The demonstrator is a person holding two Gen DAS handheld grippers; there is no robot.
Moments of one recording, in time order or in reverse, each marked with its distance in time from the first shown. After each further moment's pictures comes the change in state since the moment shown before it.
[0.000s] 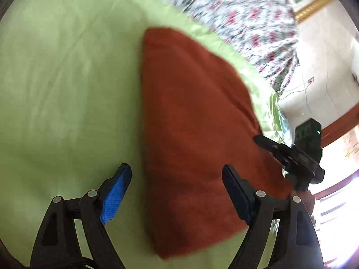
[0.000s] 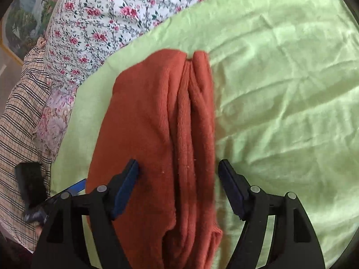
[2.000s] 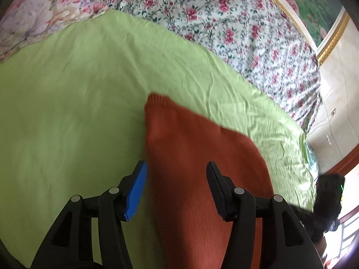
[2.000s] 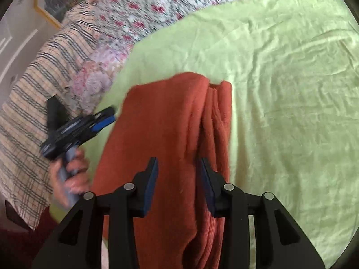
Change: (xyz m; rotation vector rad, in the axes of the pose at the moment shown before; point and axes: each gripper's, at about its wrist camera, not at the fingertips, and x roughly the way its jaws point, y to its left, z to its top) left arm -0.193 0.114 -0.034 -0.034 -0.286 0.240; right arm 0.055 0.183 -0.103 -0.176 0.045 0.168
